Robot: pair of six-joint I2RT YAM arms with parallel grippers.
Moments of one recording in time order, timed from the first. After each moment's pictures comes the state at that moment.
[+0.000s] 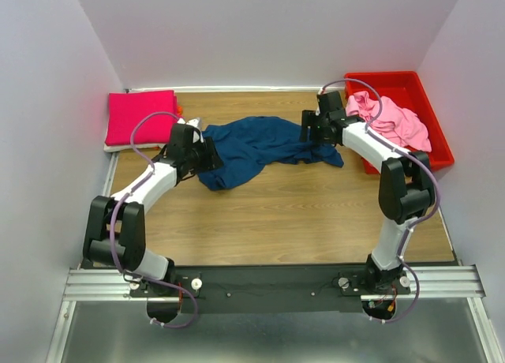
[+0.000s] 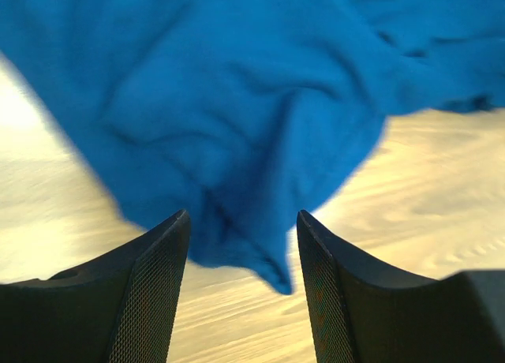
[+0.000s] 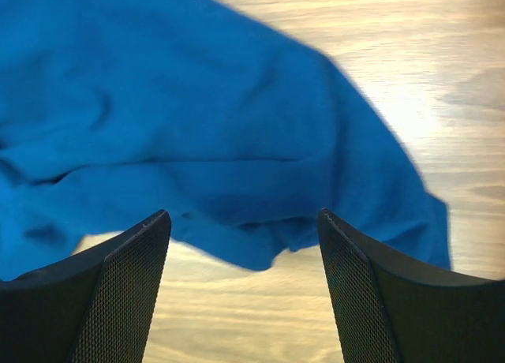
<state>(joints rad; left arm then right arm) -0.22 1.46 0.89 -0.19 0.20 -0.44 0.33 1.88 1.43 -0.39 0.06 0.30</state>
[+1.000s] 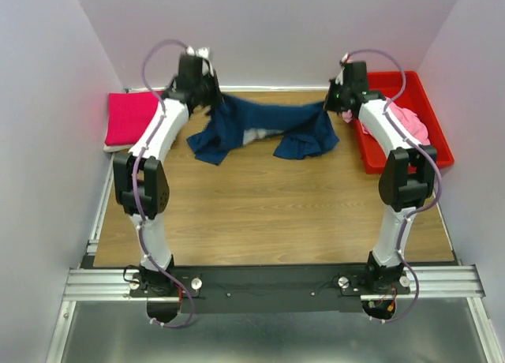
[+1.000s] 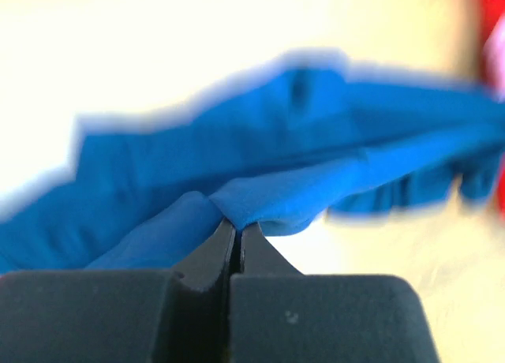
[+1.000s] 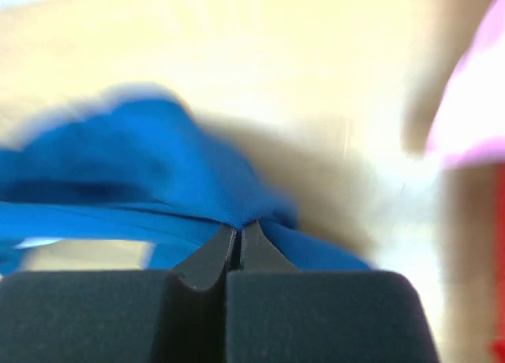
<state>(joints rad) -0.22 1.90 1.68 -0.41 0.22 -0.37 0.17 2.00 1.71 -0.45 -0.08 0.31</state>
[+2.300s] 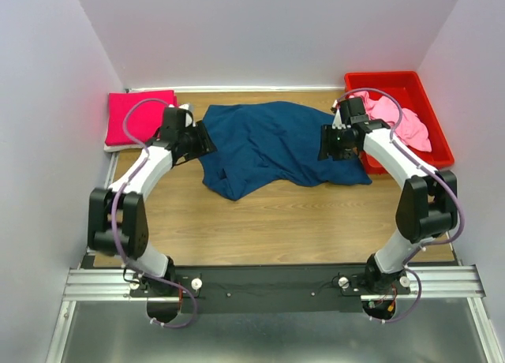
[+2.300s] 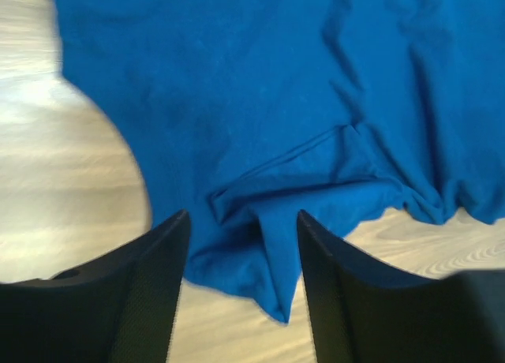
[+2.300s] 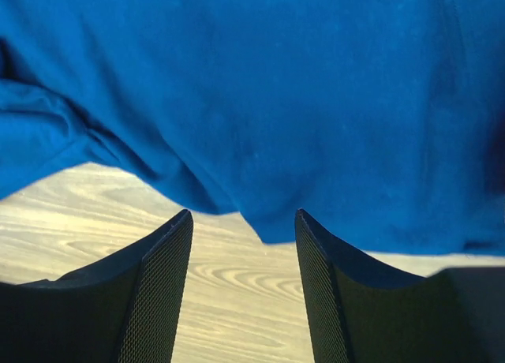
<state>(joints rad) -0.14 1.49 1.06 -0.32 0.23 -0.48 0.23 1.66 1.30 -0.68 -0.11 0.19</state>
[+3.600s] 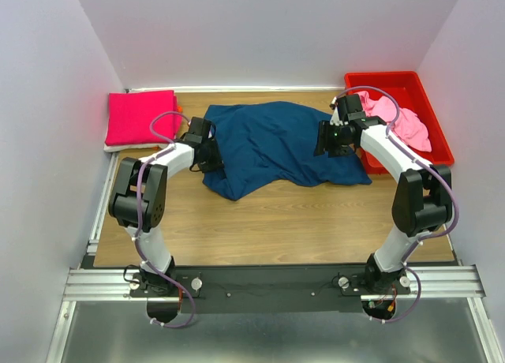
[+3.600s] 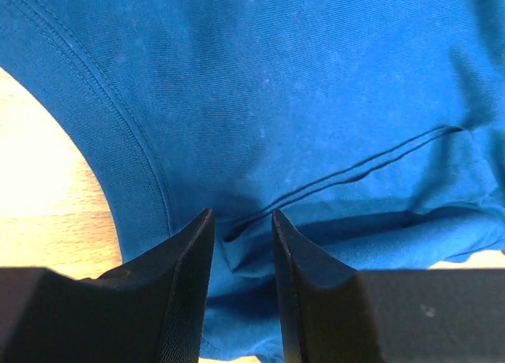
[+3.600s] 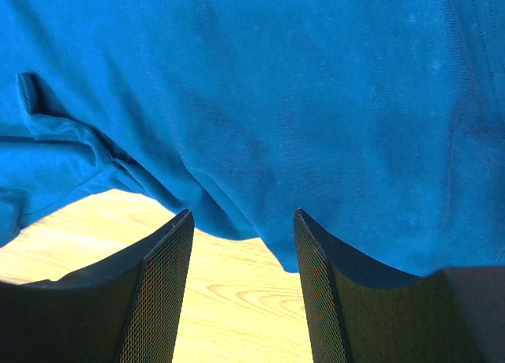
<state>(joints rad) -0.26 1.81 1.12 -0.30 0.11 -0.54 0.23 1.74 1.36 -0.64 -0.14 0.26</state>
